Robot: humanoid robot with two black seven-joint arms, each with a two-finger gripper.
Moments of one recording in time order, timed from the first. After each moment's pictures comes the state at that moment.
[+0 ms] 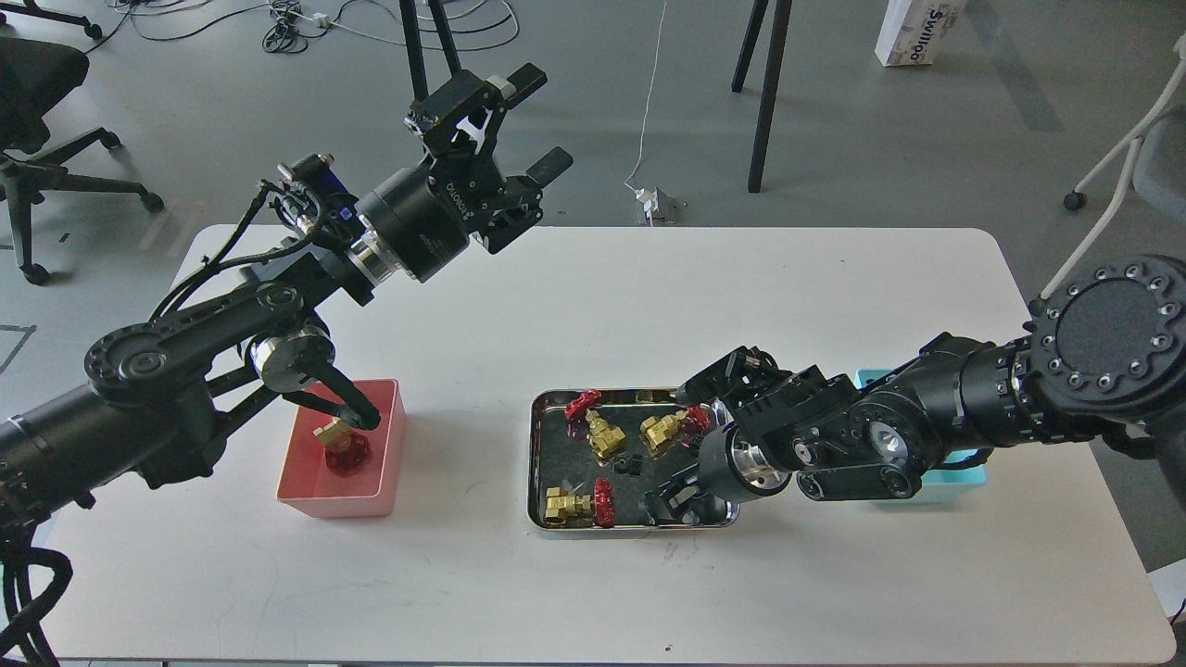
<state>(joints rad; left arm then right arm) -0.84 0.42 -0.45 -1.17 0.42 -0.27 -0.49 1.37 0.00 -0.92 1.08 -0.80 0.05 0.14</state>
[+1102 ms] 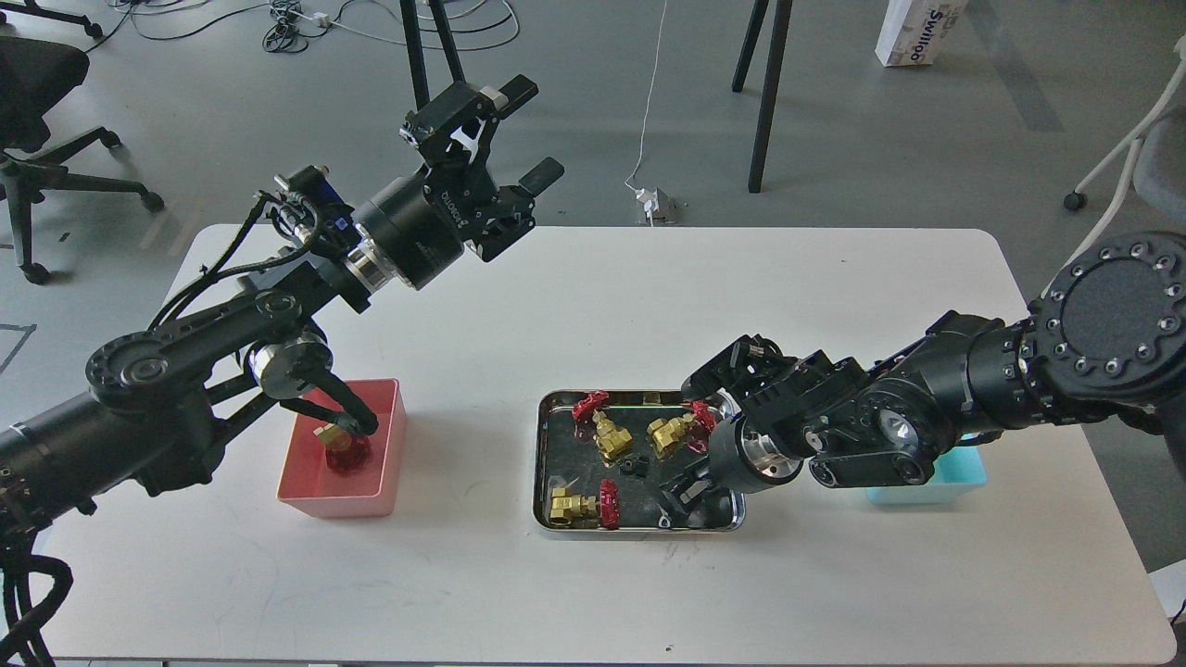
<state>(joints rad) -0.82 0.42 -0.45 -1.16 0.42 -0.28 -0.49 1.44 0.00 -0.98 1.11 -0.81 0.07 0.17</state>
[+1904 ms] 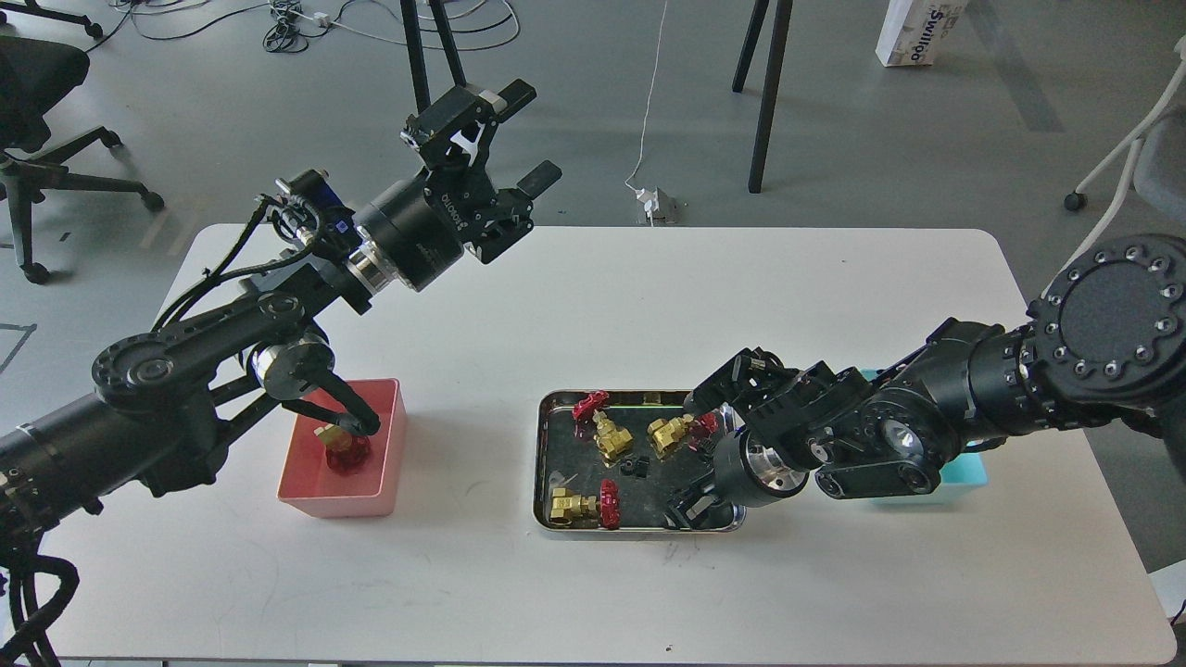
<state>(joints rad) -0.81 0.41 -0.45 -1.13 0.42 -0.28 -0.49 1.43 0.00 -1.00 1.13 -0.83 0.07 0.18</state>
